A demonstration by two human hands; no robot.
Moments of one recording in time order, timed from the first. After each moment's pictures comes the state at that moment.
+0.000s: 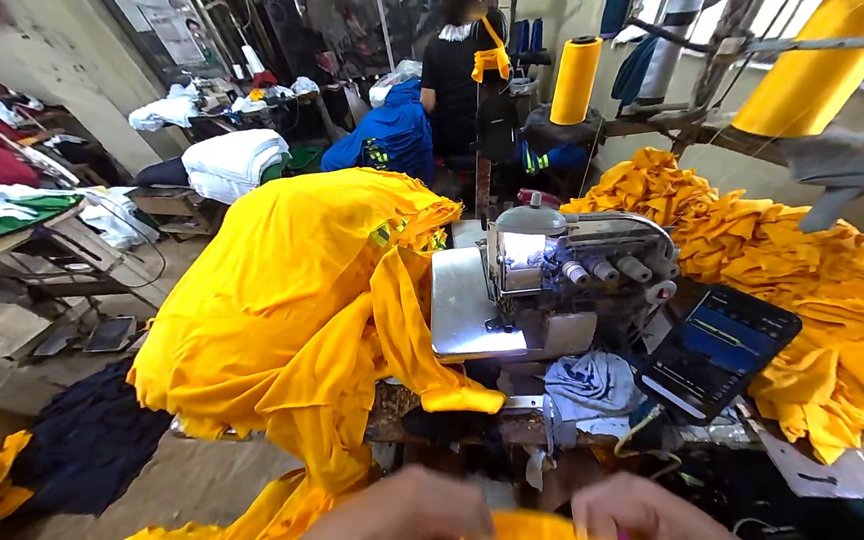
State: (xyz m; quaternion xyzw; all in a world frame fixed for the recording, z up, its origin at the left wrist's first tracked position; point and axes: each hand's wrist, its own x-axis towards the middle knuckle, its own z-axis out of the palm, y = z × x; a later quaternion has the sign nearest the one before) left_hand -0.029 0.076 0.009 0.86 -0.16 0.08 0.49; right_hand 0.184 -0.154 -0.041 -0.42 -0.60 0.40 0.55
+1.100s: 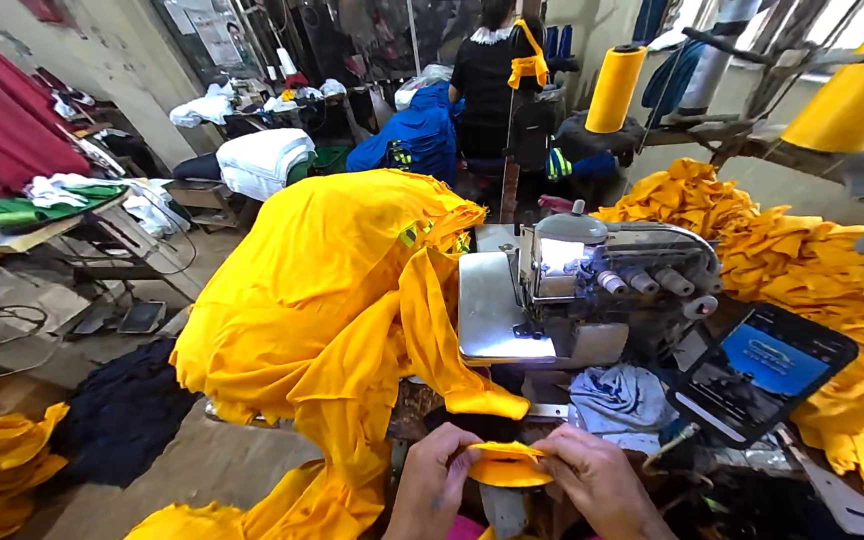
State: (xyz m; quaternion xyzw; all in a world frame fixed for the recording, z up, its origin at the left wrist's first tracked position) left_hand -0.019 0.066 -0.092 0.83 0.20 0.29 0.44; right_hand 0.167 -0.096 -0.101 -0.71 -0.54 0.05 0.44
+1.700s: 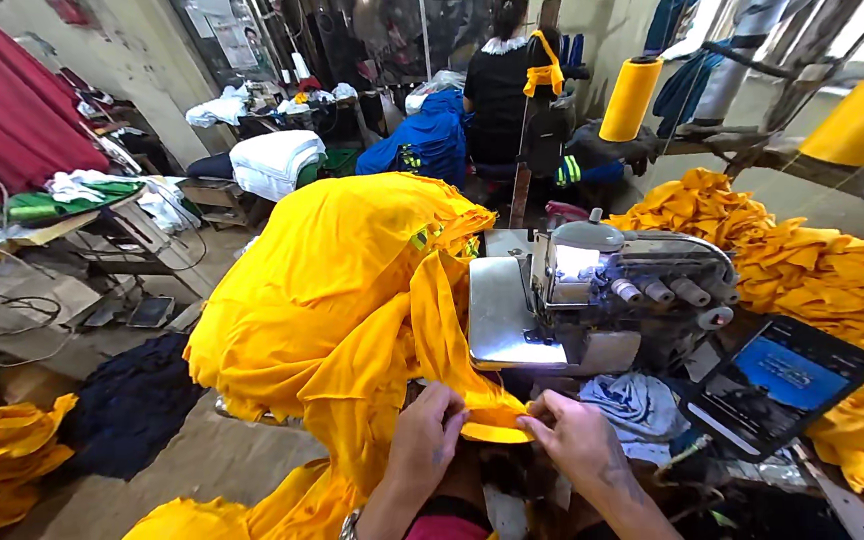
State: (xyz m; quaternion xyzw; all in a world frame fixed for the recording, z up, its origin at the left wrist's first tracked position) left_hand -0.003 0.110 -0.077 0.89 0.24 0.29 0.27; right_hand 0.168 -0.045 -0.064 -0.84 -0.44 0.10 0.31
